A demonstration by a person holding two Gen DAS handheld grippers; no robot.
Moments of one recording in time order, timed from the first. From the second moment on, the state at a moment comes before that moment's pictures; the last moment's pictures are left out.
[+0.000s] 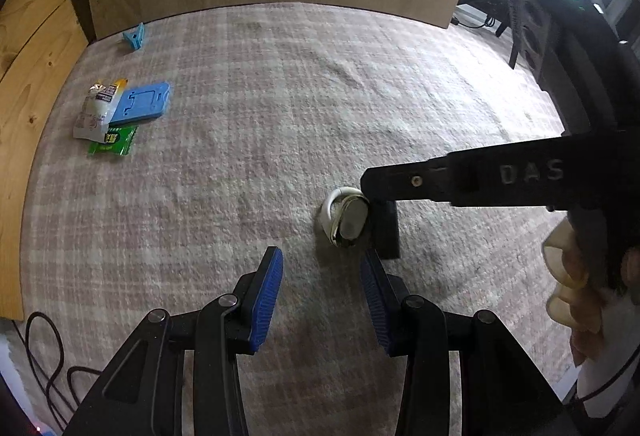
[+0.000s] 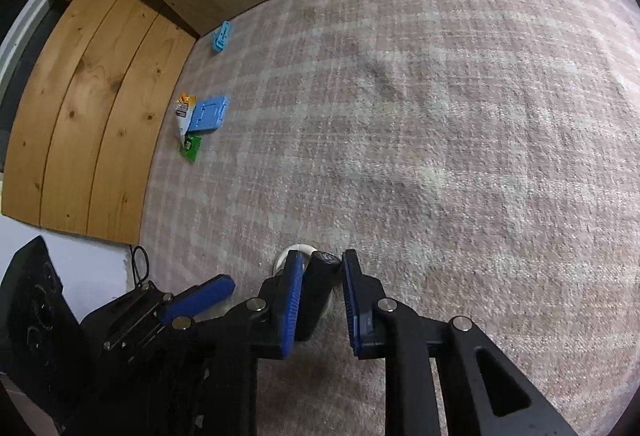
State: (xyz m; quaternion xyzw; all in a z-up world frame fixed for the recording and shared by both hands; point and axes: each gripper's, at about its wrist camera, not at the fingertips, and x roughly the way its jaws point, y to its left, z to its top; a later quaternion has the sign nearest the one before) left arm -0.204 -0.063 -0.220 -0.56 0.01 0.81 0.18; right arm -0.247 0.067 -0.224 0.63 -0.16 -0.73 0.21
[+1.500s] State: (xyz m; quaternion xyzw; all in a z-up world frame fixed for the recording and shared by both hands) left arm -0.191 -0.032 -0.219 -0.56 0.01 0.82 0.15; right arm -0.200 0.149 -0.214 0.60 -0.06 -0.78 0.17
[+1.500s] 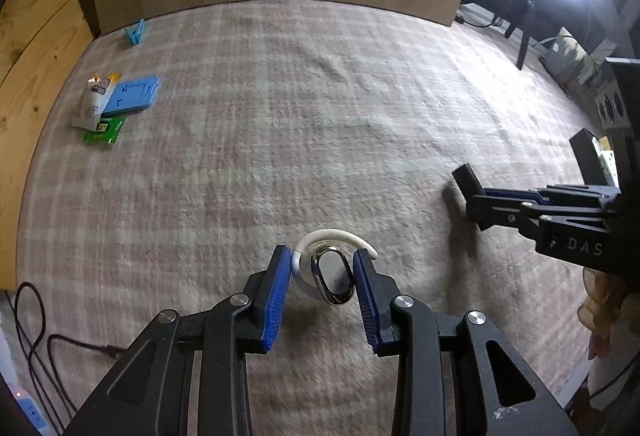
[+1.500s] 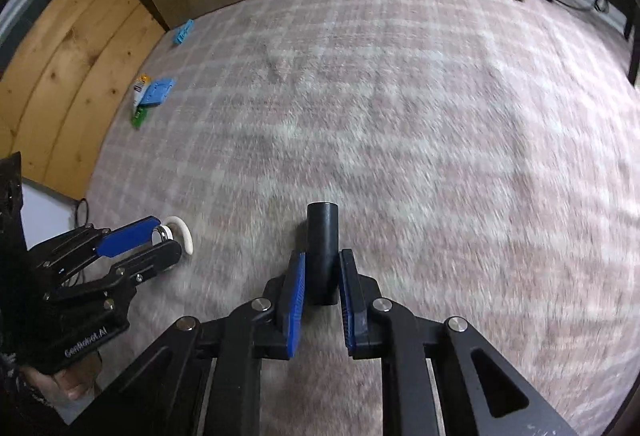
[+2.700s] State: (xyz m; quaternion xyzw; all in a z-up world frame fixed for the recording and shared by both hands) left arm 0.013 0.401 -0.156 -0.47 0.20 0.68 0.52; right arm 0.088 0.508 -0.155 0.50 -0.29 -0.81 -0.11
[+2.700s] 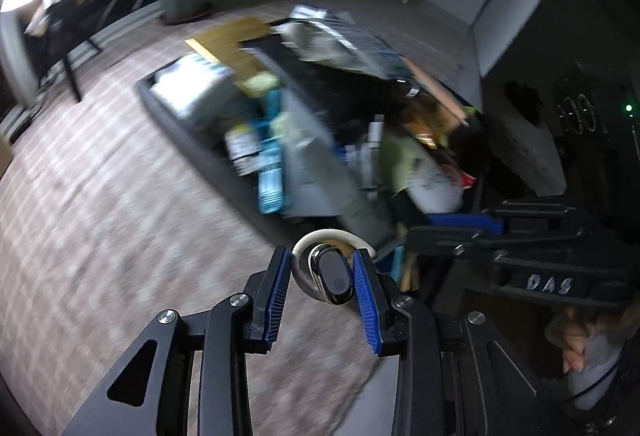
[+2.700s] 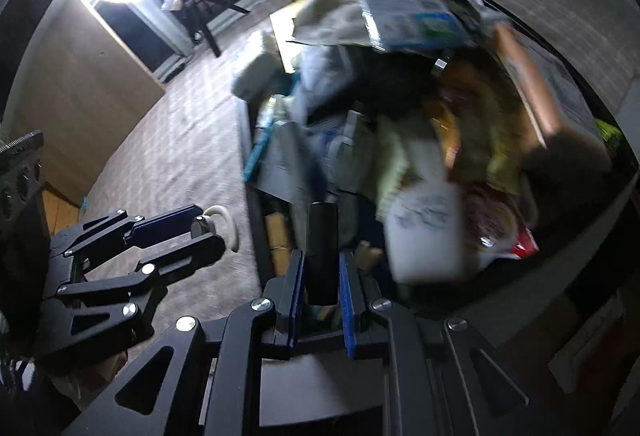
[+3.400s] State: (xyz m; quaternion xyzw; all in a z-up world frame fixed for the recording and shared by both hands) left arm 0.037 0.423 -0.168 -0.48 0.22 0.65 0.55; right arm 0.113 0.523 -0.158 0.49 -0.32 -0.80 -0.12
